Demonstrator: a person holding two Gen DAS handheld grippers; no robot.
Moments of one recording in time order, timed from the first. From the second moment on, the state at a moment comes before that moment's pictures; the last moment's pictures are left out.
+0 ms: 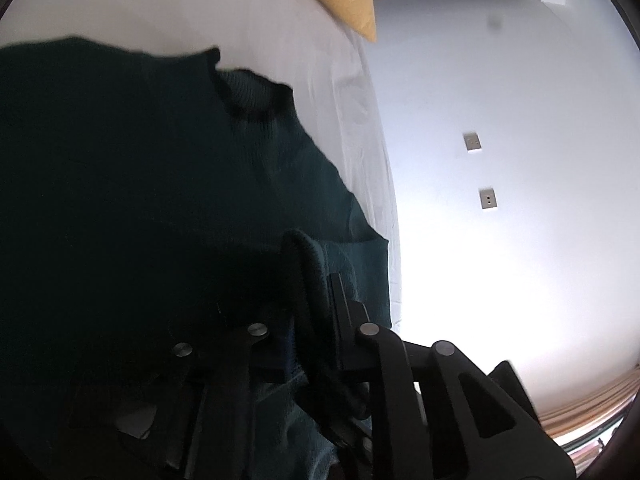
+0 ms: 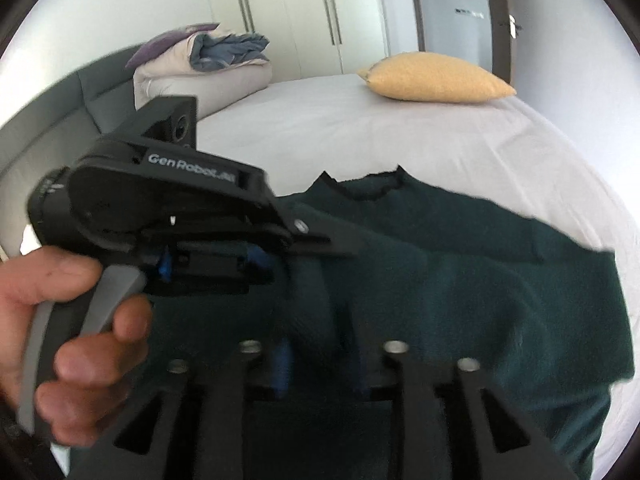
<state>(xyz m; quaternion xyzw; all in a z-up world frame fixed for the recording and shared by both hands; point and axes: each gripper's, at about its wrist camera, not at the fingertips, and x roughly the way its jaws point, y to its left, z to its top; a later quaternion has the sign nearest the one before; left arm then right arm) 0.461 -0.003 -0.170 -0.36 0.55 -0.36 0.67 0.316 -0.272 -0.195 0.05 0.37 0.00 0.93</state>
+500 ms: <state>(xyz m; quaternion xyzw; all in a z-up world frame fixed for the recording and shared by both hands) 0.452 0.037 -0.144 -0.31 0.53 -0.34 0.72 0.221 -0.432 -0.235 0.44 0.30 -0.06 0.84</state>
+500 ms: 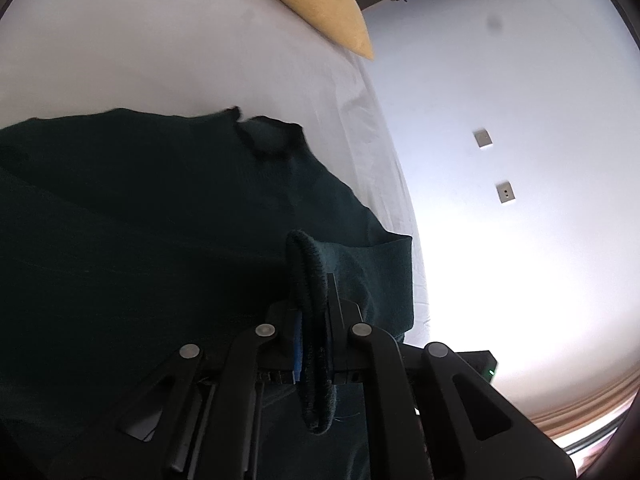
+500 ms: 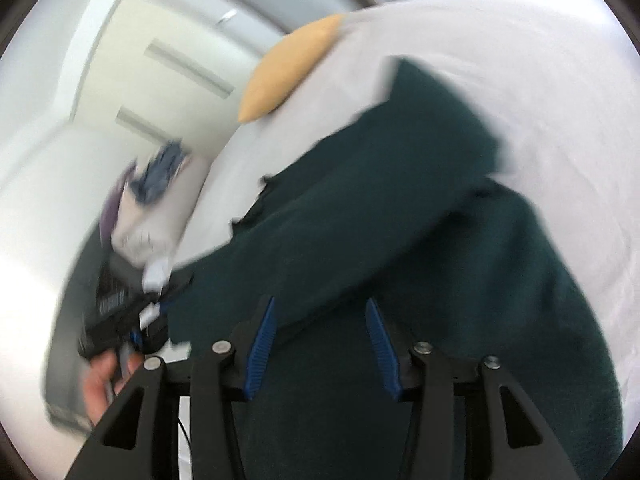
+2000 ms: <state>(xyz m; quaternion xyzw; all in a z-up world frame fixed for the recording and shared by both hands) 0.455 0.123 -0.190 -0.34 0.56 -0.29 0.70 0.246 -0.487 -0.231 0.49 0.25 -0.09 0.83</state>
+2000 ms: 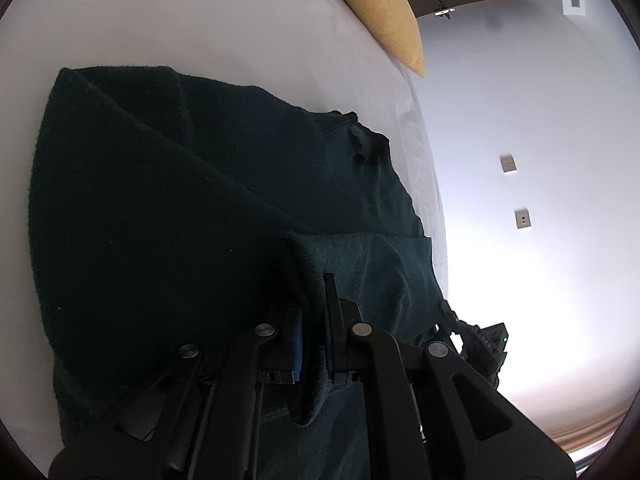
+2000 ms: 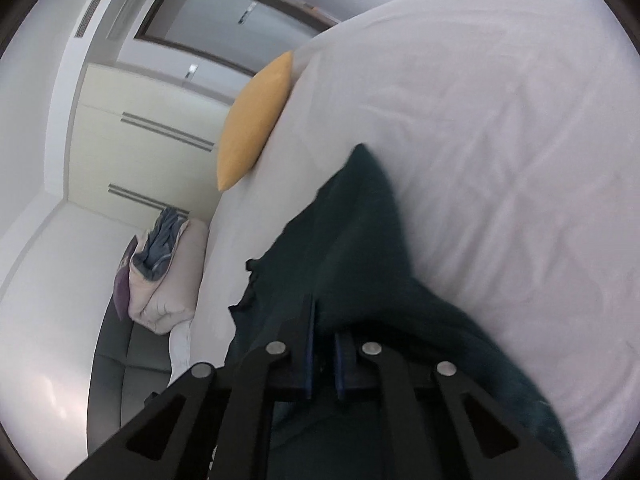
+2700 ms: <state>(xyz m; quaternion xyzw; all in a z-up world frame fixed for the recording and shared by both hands) 0.459 0.158 -0.196 -0.34 0.57 -0.21 0.72 0.206 -0.473 -0.231 0.45 0.30 -0.14 0.83</state>
